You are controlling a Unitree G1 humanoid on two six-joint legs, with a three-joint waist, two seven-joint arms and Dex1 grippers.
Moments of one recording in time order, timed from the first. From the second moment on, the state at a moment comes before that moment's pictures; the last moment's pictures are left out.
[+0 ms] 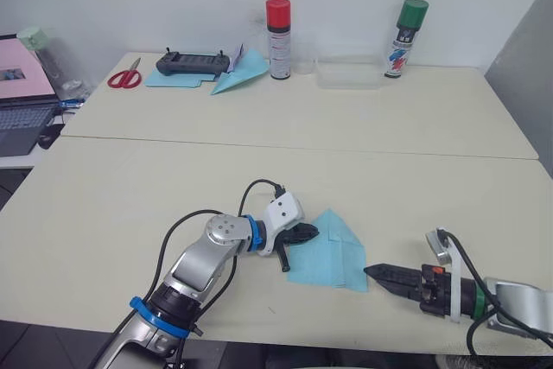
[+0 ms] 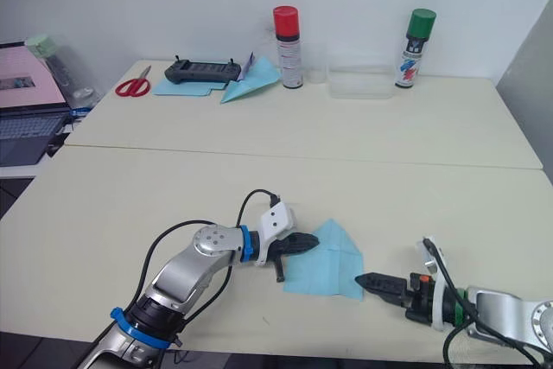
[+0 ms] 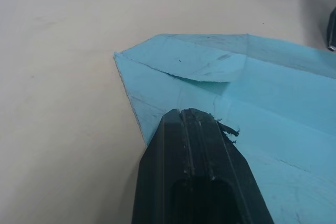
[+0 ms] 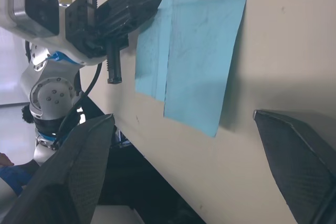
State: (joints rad) left arm -0.33 0.41 -0.39 -0.09 -0.15 0.45 -0.87; right arm 0.24 -0.85 -0.16 -0.34 1.96 1.15 -0.05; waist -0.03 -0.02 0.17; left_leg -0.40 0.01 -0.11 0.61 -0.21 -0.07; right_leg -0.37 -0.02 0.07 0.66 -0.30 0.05
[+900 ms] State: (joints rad) left arm -0.33 0.41 -0.39 -0.09 -0.15 0.45 -0.87; right arm 0.09 -0.70 -0.04 -0.29 1.96 0.99 -0.16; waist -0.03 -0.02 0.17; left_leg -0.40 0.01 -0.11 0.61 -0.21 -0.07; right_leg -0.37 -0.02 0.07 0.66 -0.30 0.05
